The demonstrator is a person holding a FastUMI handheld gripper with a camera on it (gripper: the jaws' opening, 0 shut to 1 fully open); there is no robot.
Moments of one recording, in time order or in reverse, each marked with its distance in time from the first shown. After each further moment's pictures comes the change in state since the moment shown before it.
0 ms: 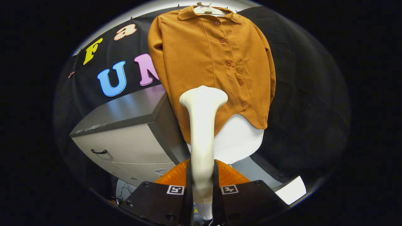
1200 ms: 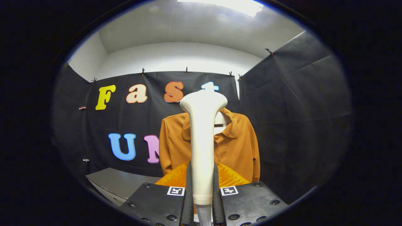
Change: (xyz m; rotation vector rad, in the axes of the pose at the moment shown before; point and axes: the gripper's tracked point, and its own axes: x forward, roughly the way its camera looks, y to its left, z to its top) arm -0.142 -0.015 0.313 -0.084 -0.687 0.032
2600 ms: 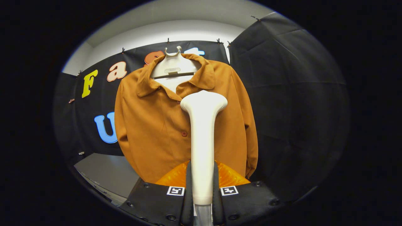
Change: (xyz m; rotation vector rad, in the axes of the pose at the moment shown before) arm 0.065 -0.094 -0.174 0.097 0.326 -0.022
